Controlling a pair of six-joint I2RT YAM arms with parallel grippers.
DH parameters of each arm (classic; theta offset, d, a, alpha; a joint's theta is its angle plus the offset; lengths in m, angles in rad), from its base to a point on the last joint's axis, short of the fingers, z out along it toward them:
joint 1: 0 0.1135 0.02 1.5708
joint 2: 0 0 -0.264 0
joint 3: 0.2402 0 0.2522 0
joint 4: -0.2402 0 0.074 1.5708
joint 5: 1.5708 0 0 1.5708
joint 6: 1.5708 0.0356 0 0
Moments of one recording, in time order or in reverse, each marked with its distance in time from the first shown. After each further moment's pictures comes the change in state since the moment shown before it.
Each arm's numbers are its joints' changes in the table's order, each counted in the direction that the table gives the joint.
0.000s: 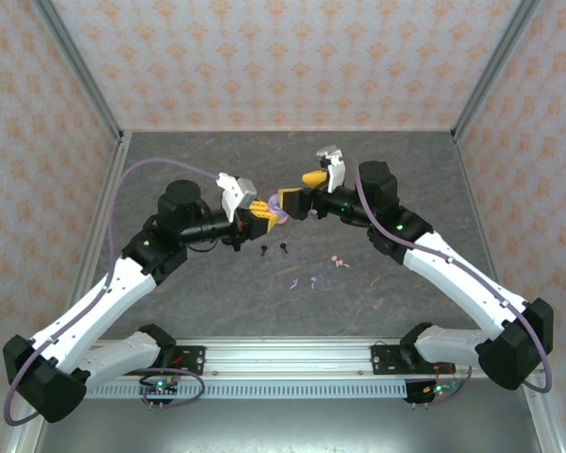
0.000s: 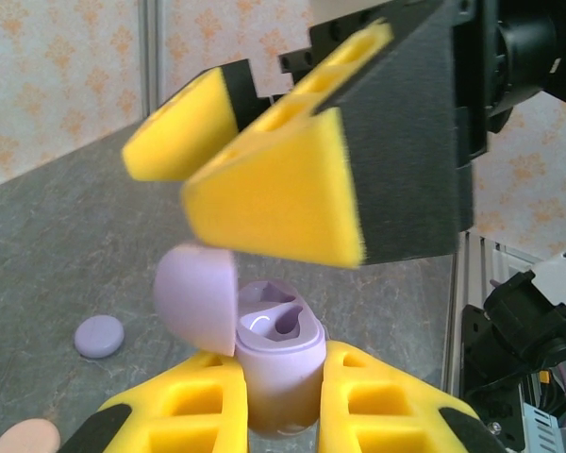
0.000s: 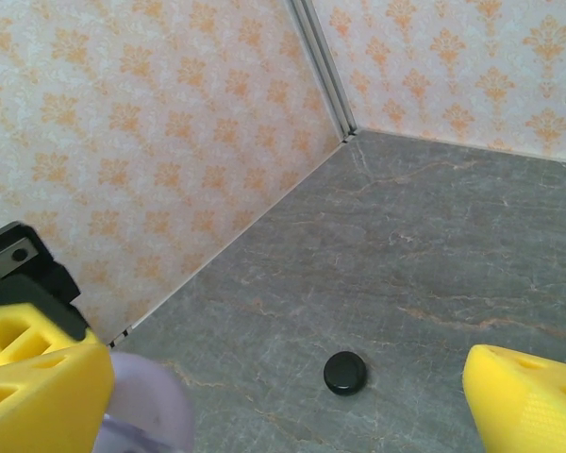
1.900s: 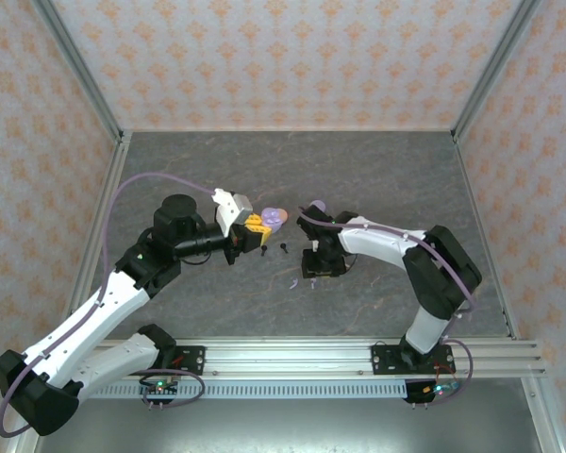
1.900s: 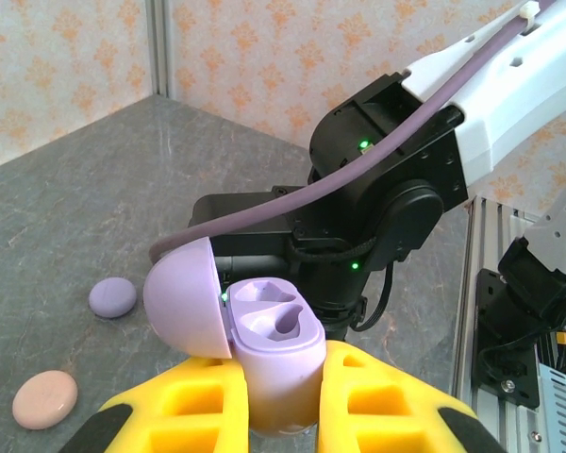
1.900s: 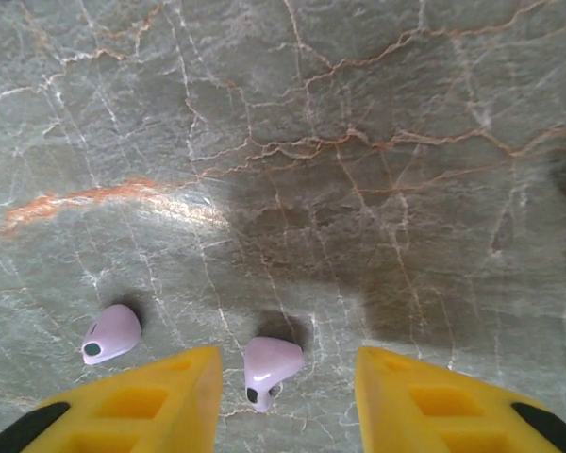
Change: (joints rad) left arm -0.015 0.100 -0.089 -0.058 -0.047 0.055; right arm 0.092 -0.514 -0.015 -0.703 0.208 0.273
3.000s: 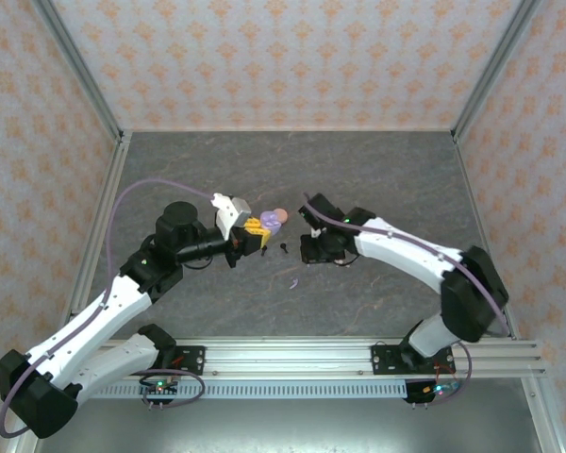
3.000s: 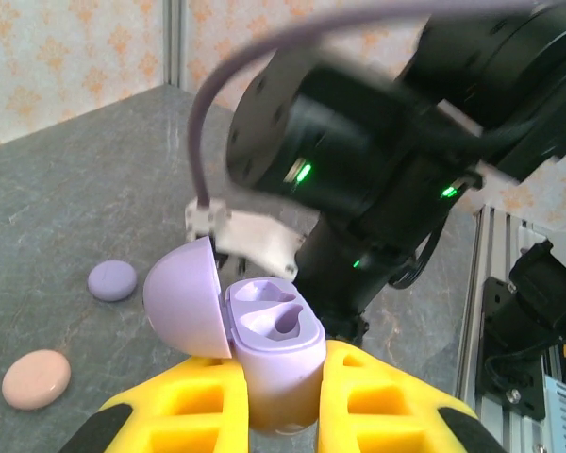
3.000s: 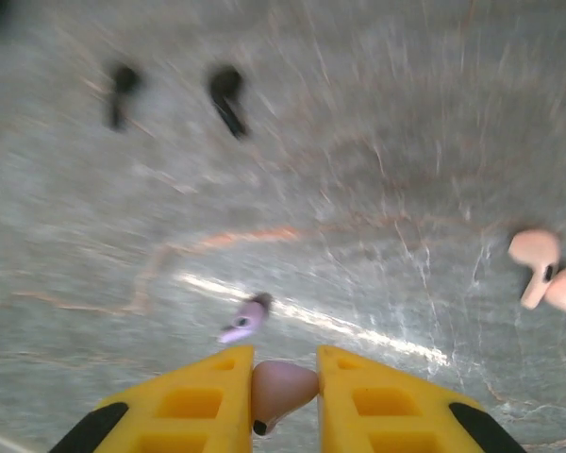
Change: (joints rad) left arm 0.000 0.019 -0.092 0.104 -0.026 -0.065; right arm 0.035 0.225 0.063 0.015 0.095 -0.016
